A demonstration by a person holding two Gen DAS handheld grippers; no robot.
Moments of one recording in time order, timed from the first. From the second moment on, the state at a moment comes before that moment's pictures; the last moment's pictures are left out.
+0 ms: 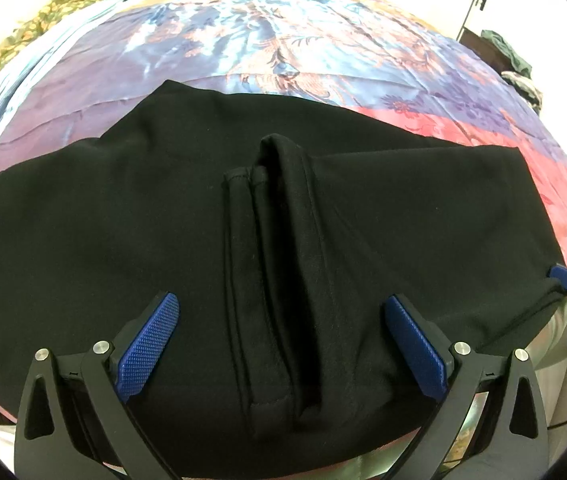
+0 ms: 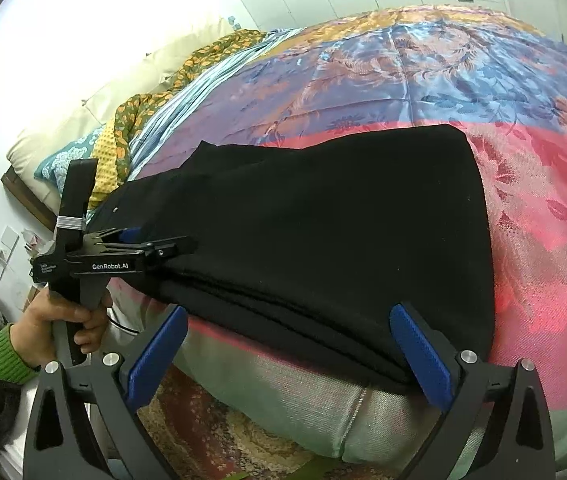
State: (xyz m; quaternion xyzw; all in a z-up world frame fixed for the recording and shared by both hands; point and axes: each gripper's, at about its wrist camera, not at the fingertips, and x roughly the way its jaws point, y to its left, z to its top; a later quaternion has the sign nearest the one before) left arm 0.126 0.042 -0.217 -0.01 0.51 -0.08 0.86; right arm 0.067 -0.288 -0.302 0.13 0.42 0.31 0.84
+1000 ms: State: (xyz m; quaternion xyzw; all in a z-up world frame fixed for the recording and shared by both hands) left arm 0.125 0.383 -0.146 -0.33 0.44 0.13 0.83; right arm 0.070 -0.309 -0.289 0.15 0.39 0.26 0.87
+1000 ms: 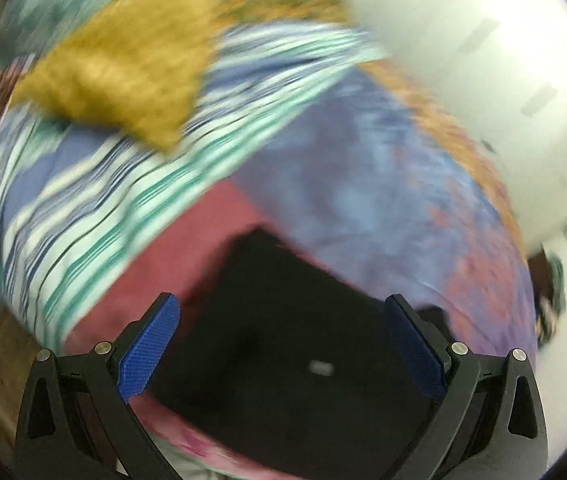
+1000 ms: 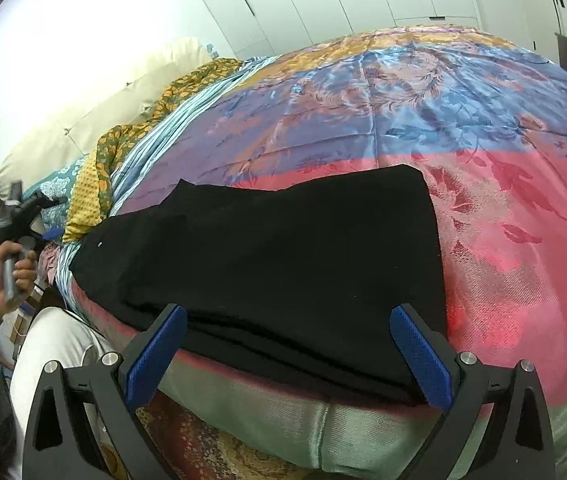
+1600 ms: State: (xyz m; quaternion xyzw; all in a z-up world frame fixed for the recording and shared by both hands) left arm 0.167 0.370 -0.236 -0.33 0.54 0.04 0.77; right arm 0.071 -0.301 -0.294 0.13 0.41 0.26 0.87
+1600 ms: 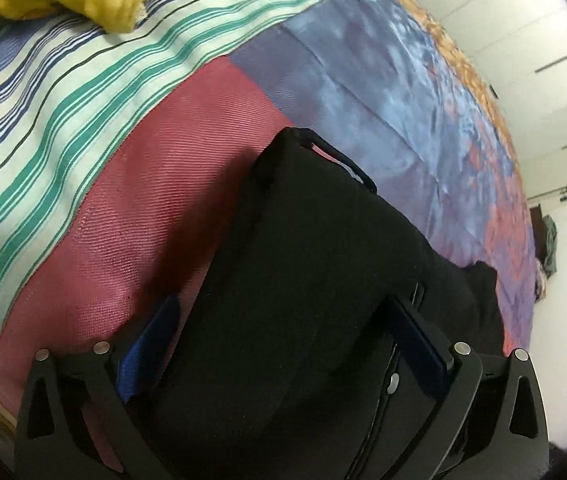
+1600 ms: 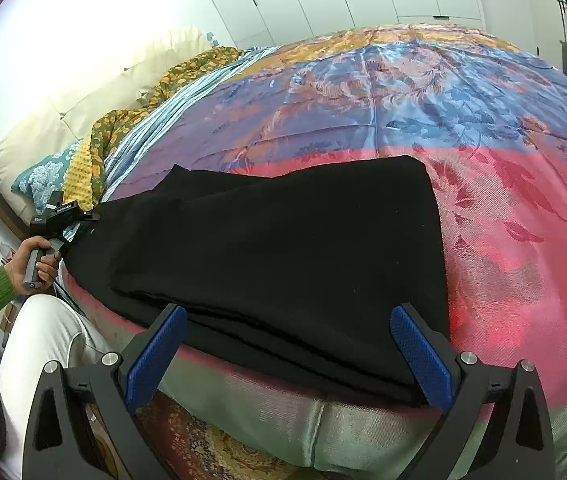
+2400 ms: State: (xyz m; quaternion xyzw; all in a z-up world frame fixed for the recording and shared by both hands) left arm 0.164 0.377 -0.238 -0.33 0.51 0.03 0.80; right arm 0.070 -0.300 -0.295 0.12 0.41 0.26 0.87
